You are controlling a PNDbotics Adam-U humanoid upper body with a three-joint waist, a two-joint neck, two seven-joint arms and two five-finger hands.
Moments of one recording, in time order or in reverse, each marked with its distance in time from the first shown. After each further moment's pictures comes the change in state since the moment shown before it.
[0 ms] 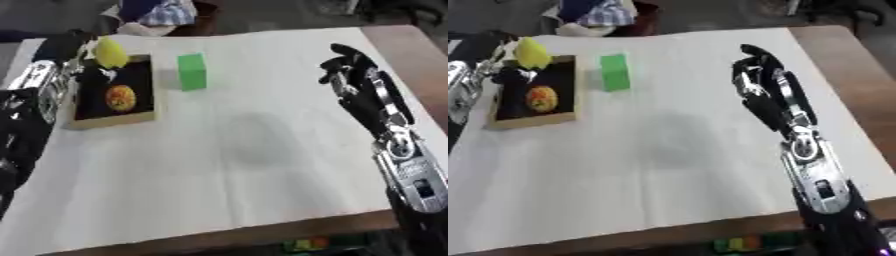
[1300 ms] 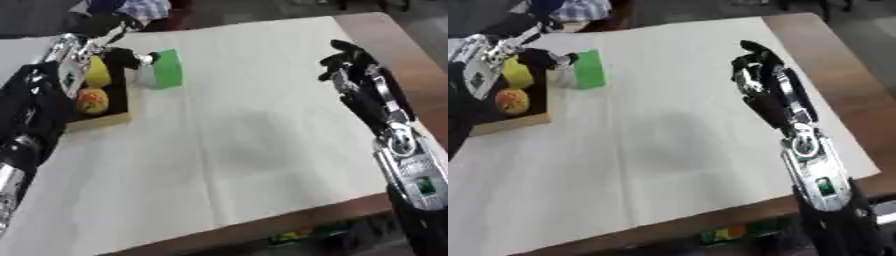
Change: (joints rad) left arm -0.100 -0.066 -0.014 0.022 0.095 -0.270 -0.132; right arm -0.024 0.002 0.007 0.006 -0.016 -0.001 0.011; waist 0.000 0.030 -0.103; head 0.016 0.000
